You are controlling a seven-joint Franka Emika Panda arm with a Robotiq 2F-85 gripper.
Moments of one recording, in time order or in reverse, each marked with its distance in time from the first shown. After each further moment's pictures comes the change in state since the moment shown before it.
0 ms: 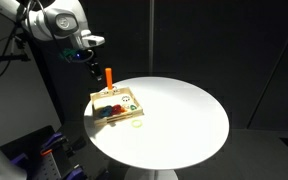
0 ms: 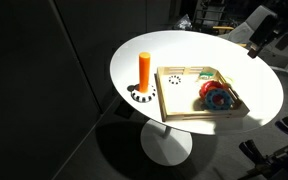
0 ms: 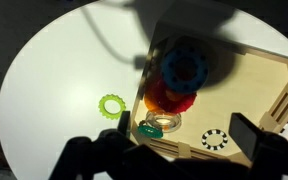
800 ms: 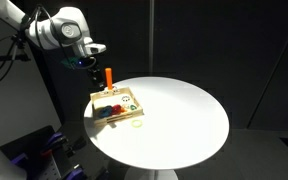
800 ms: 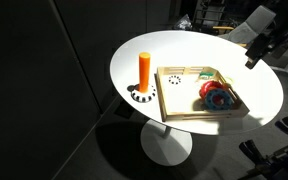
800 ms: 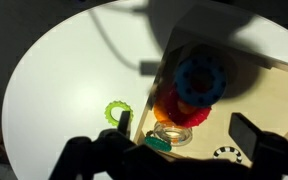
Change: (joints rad) arm 0.004 0.063 -0.008 -0.022 -0.111 0.039 0.038
